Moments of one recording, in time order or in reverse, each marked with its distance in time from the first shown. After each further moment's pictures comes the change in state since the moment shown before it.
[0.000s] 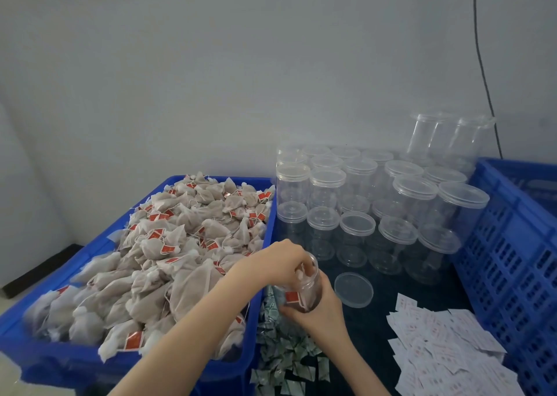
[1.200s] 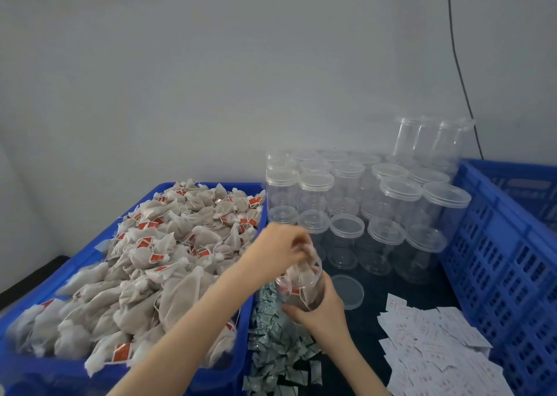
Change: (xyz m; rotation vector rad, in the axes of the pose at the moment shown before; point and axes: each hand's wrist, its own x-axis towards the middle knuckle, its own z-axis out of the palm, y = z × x) left_hand -0.008 0.014 -0.018 -0.240 0.450 0.013; right_hand -0.001 -0.001 -0.018 0.044 0.045 -0.043
